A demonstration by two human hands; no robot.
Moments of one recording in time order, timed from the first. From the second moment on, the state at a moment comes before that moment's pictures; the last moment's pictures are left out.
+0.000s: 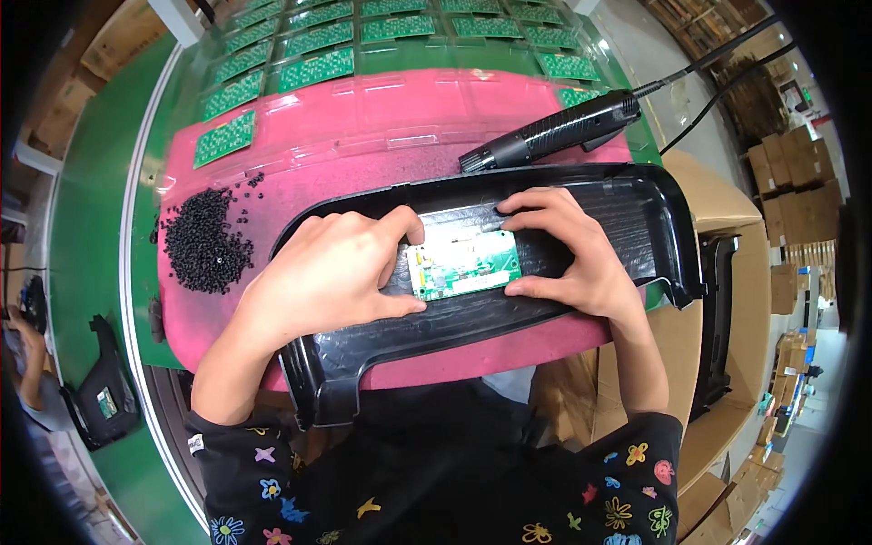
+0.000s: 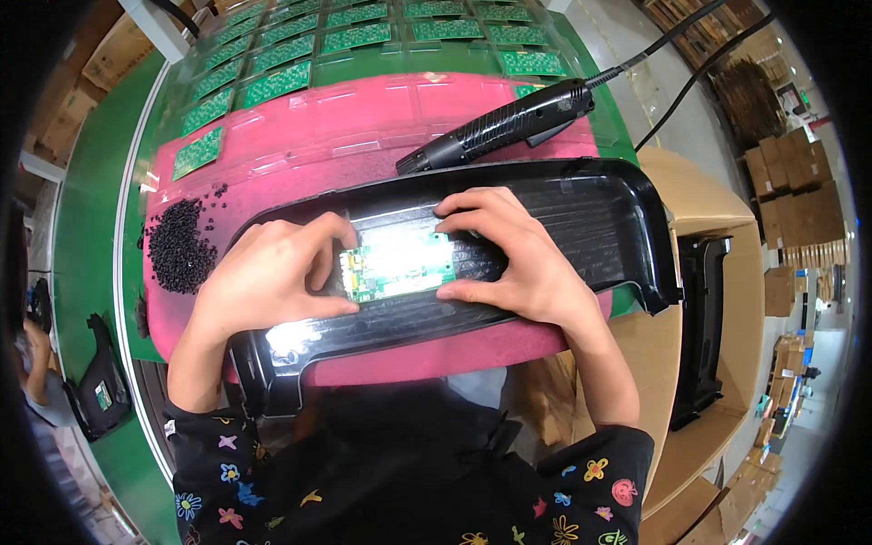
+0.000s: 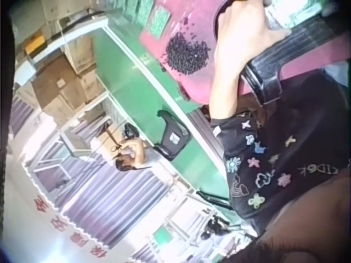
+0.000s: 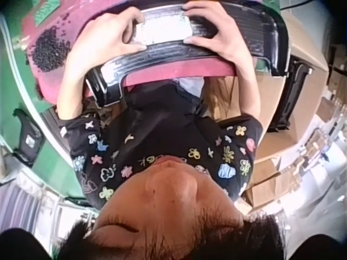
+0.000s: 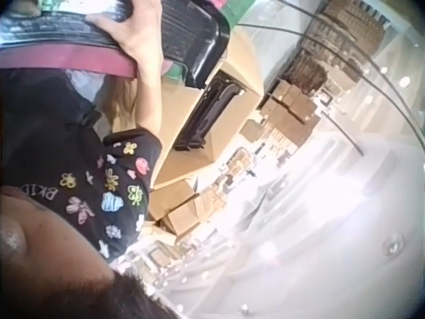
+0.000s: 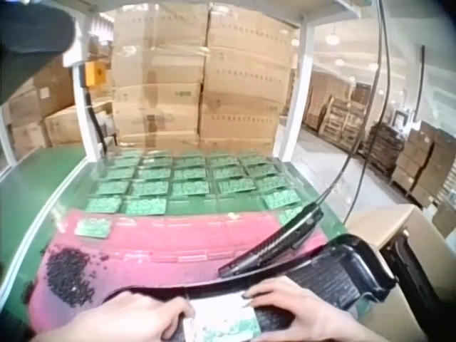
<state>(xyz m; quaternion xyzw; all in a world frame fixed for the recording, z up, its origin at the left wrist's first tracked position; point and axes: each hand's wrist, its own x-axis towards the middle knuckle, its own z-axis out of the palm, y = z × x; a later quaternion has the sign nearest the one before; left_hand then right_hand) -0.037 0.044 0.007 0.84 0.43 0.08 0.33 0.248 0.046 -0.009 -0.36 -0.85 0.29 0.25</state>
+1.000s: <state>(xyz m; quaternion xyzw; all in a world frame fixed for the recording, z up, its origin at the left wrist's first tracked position) -0.143 0.081 -0.013 0.73 0.66 0.18 0.04 0.271 0.103 0.017 -0.55 -0.76 -0.13 0.32</state>
